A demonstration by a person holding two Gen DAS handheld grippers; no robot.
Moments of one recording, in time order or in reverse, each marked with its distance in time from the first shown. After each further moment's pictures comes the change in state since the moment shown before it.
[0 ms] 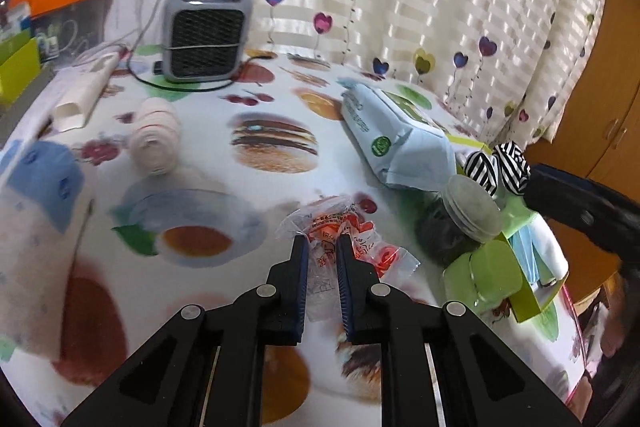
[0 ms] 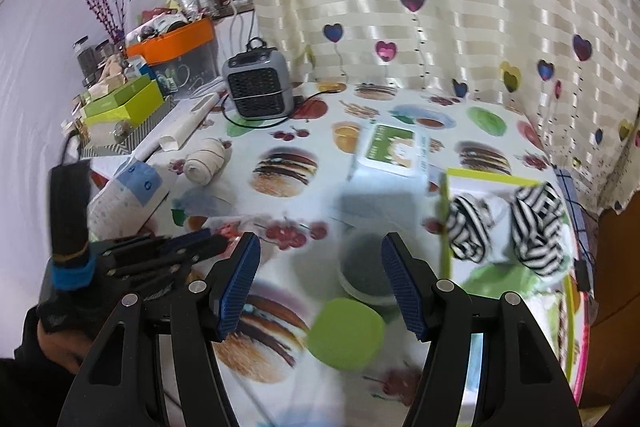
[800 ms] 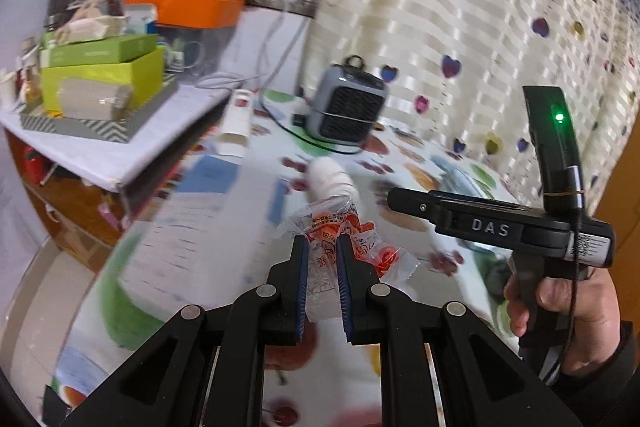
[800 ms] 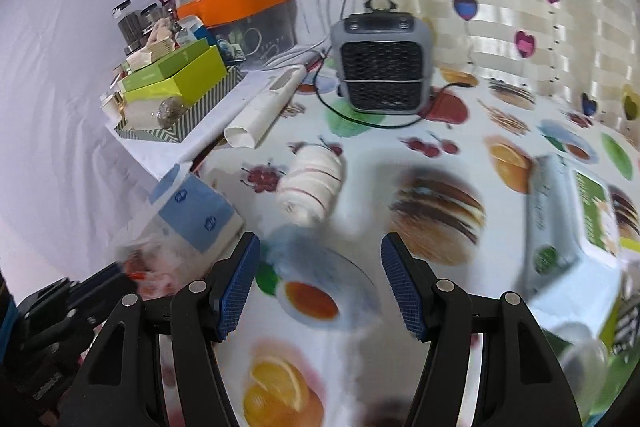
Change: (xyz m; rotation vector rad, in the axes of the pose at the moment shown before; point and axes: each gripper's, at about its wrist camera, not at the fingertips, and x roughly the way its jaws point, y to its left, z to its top) left arm -0.108 0.106 -0.005 -0.183 -0.200 0.198; right arm 0.131 0.112 0.057 -0.081 0.112 0.219
